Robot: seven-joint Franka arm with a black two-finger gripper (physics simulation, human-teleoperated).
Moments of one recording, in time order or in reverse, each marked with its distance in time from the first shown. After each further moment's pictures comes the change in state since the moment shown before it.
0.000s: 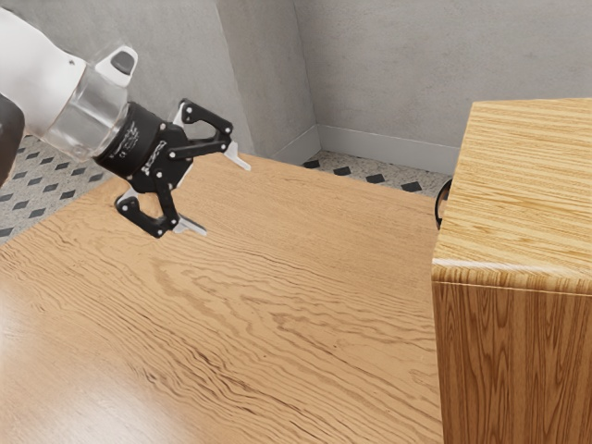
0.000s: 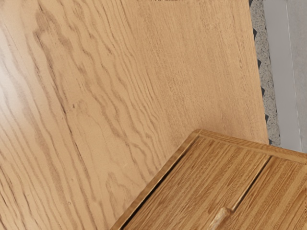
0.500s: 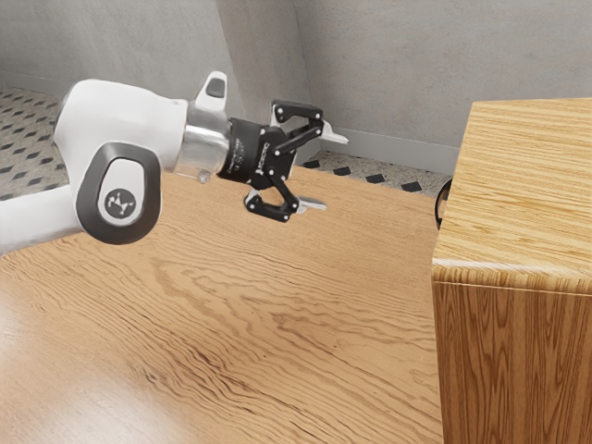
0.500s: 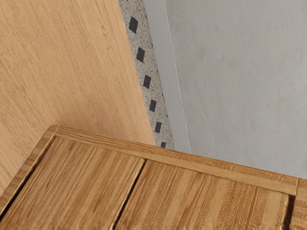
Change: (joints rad) arm -0.574 -0.030 0.586 -0.066 0.005 0.717 0.240
